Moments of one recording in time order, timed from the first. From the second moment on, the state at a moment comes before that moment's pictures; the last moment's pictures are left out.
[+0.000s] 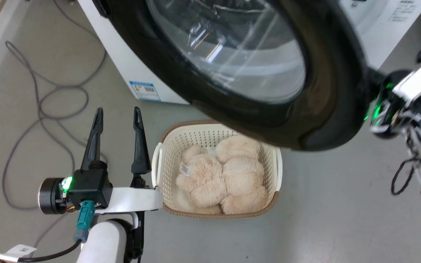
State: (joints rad) left arm -0.22 0.05 -0.14 -0.03 -0.06 0.19 -0.26; right arm -0.84 -0.29 0.15 0.66 1.62 0.13 0.56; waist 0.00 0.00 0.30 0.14
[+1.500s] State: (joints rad) left arm -0.04 0.05 -0.08 0.07 -0.04 0.15 -0.26; right arm -0.22 -0.09 0.33 0.11 1.60 0.13 0.62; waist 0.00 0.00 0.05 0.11
